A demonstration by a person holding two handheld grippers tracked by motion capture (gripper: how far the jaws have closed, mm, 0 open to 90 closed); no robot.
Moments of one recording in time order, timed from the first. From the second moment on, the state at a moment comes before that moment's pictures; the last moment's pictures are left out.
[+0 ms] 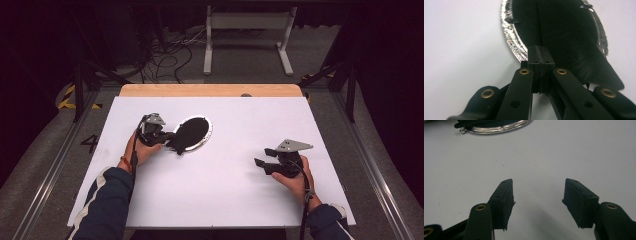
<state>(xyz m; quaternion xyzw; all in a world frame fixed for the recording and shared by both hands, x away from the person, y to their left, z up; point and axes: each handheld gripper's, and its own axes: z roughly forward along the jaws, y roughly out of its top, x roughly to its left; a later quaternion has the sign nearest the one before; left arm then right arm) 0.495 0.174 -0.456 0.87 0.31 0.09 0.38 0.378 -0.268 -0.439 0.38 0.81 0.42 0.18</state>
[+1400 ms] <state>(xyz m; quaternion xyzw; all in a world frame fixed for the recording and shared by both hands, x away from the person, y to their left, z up) 0.454 0.122 -0.464 0.87 0.26 0.06 0.42 0.402 -0.182 -0.447 0.33 0.83 0.42 0.16</state>
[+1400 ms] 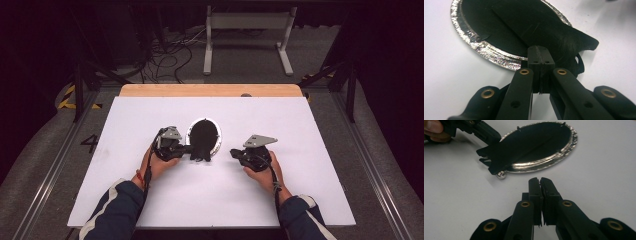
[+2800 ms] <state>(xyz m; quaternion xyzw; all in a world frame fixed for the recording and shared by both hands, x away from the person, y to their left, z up) 0.426 0.083 -0.465 0.88 0.20 0.01 0.43 0.373 -0.180 -0.455 0.30 0.87 0.39 0.10</state>
